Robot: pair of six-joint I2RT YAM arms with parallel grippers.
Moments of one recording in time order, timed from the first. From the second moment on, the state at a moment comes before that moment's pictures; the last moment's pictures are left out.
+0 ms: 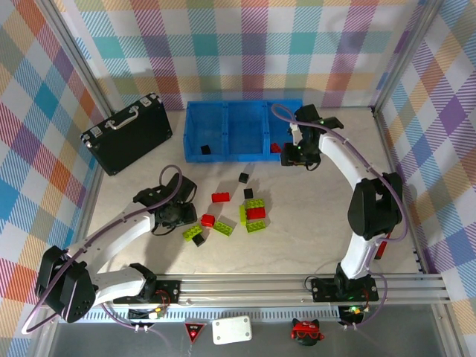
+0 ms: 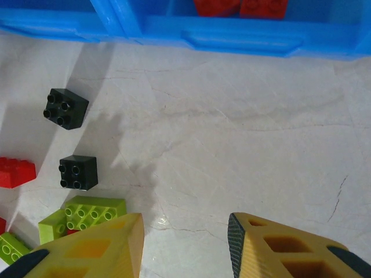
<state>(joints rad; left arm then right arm) -0.57 1.16 0.81 -0.90 -0.12 -0.79 0.31 1.81 1.60 -1.03 -0.17 0.20</state>
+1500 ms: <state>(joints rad) -0.63 1.28 0.65 -0.71 -0.10 -0.97 0.32 1.79 1.58 -1.01 -0.17 0.21</state>
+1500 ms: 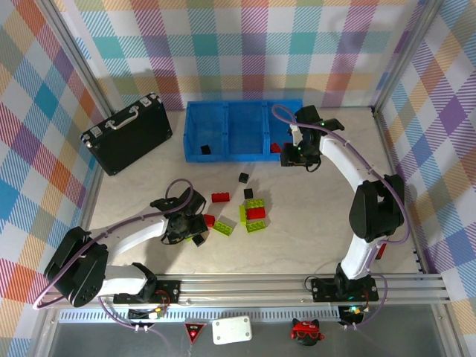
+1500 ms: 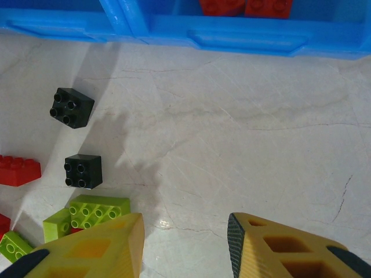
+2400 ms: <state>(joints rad) -0.63 1.26 0.65 -0.72 -0.10 -0.98 0.32 1.78 1.55 -1.01 -0.17 0.21</state>
